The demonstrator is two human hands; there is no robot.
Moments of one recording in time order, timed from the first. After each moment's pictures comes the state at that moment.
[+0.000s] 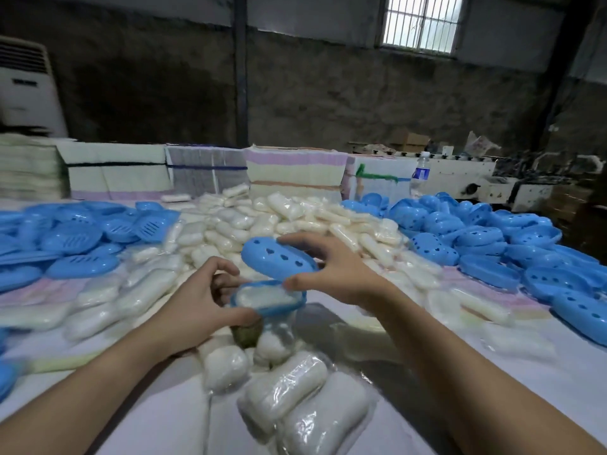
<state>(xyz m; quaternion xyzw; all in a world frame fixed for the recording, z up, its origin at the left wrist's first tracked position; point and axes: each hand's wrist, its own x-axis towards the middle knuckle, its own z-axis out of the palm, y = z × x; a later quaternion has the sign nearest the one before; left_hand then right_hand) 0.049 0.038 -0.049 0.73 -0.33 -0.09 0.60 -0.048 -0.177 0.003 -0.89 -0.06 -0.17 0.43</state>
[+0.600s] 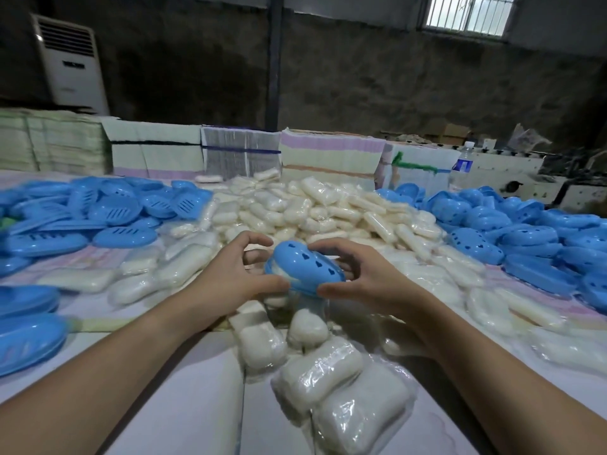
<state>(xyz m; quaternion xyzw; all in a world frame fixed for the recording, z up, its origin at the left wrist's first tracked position) 0.043 0.040 -0.039 0.70 -0.27 -0.12 0.65 -0.044 -0.178 -0.023 -0.88 -0.11 -0.11 0.45</state>
